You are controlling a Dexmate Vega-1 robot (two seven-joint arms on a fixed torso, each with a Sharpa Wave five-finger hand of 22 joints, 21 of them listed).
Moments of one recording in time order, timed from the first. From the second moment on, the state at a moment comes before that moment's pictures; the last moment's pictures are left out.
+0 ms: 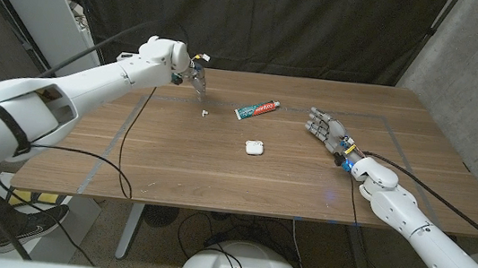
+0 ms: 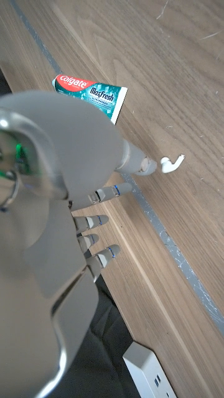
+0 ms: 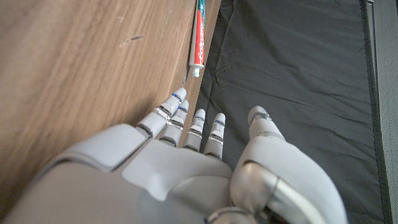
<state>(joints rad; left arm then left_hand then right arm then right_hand) 0.06 0.68 1.05 -1.33 0.56 0.40 -0.64 0.97 0.07 0.30 -0.15 0.20 0.56 -0.11 0.29 0.30 0.06 -0.03 0.24 0.20 -0.13 -0.02 0.18 0.16 -0.01 0.06 0.30 0.17 -0.91 -0.60 -0.39 -1.39 0.73 0.17 0.17 0.41 0.15 0.38 -0.14 0.19 0.32 -0.17 0.20 0.20 0.27 -0.06 0.20 0.20 0.27 -0.04 0.19 0.17 0.39 -0.05 0.18 0.17</state>
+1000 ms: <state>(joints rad) 0.21 0.71 0.96 -1.34 0.61 0.28 -0.44 1.02 0.09 0.27 -0.15 0.19 0.66 -0.10 0.31 0.32 0.15 -0.06 0.27 0.20 -0.03 -0.03 0.19 0.16 0.08 0.04 0.26 0.17 -0.96 -0.61 -0.37 -1.44 0.73 0.19 0.12 0.42 0.15 0.37 -0.15 0.19 0.31 -0.15 0.20 0.20 0.27 -0.06 0.20 0.20 0.26 -0.04 0.19 0.17 0.39 -0.05 0.18 0.17</state>
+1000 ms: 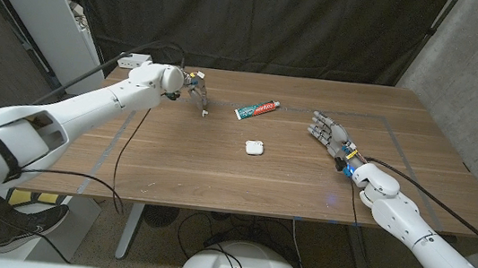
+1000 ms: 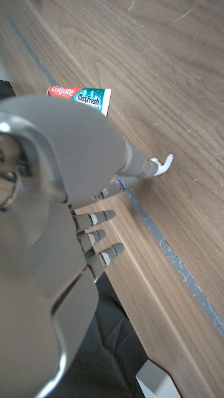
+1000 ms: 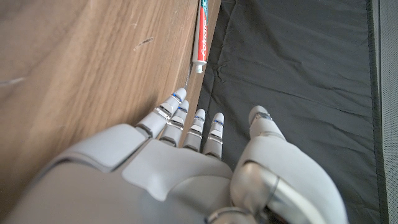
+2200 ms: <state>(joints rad) 0.26 0.68 0.96 -1.28 0.64 0.26 -0.34 1.02 0.10 0.25 -0.14 0.19 0.71 -0.09 0.33 0.35 0.20 -0.07 0.27 0.20 0.03 -0.04 0.18 0.16 0.12 0.05 0.23 0.17 -0.97 -0.61 -0.37 -1.43 0.74 0.19 0.13 0.40 0.15 0.36 -0.13 0.19 0.32 -0.14 0.20 0.20 0.27 -0.06 0.20 0.20 0.26 -0.04 0.19 0.18 0.38 -0.04 0.18 0.17</state>
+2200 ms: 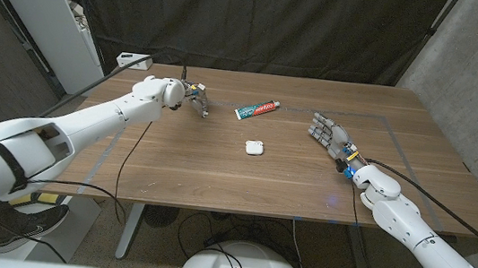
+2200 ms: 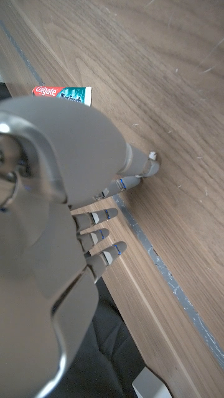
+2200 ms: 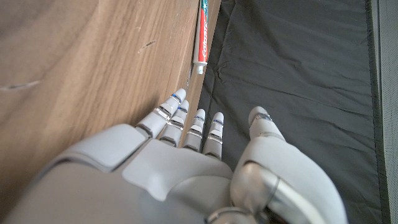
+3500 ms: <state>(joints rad) 0.23 0.65 0.98 -1.24 0.63 0.26 -0.35 0.99 0.10 0.20 -0.13 0.19 0.76 -0.08 0.33 0.36 0.24 -0.08 0.27 0.21 0.08 -0.04 0.18 0.16 0.13 0.05 0.22 0.18 -0.98 -0.61 -0.37 -1.44 0.75 0.18 0.12 0.41 0.15 0.36 -0.13 0.19 0.32 -0.14 0.20 0.20 0.27 -0.06 0.20 0.20 0.26 -0.04 0.19 0.18 0.38 -0.04 0.18 0.16</state>
